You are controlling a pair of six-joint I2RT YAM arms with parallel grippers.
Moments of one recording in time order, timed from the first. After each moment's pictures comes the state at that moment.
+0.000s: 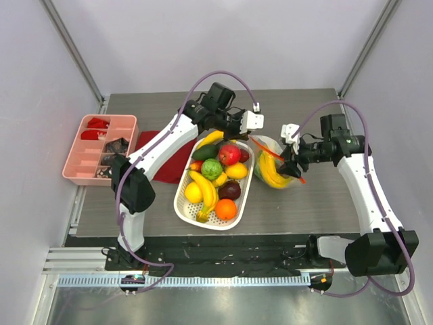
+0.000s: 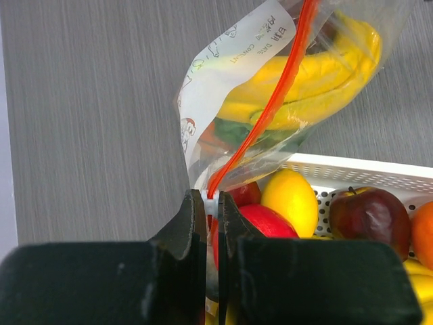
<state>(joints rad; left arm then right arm) -0.69 1.97 2.00 -0.80 0.63 0.89 0.02 1.22 1.22 -1.06 -0.89 -1.07</state>
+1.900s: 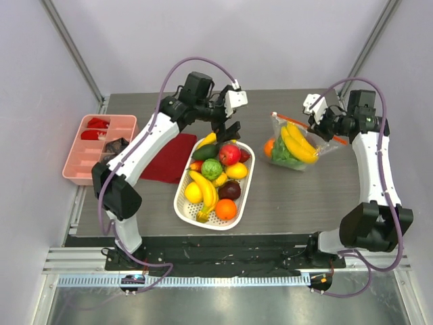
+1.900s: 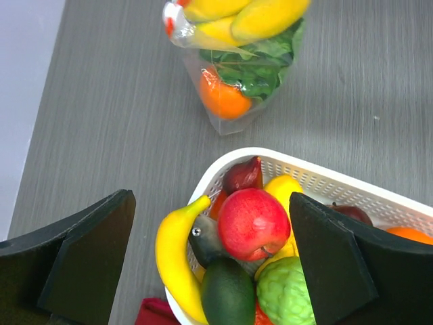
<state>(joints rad) -0.60 1.84 1.92 -0.71 0.64 0.64 -0.18 1.39 1.41 -0.87 -0.67 -1.10</state>
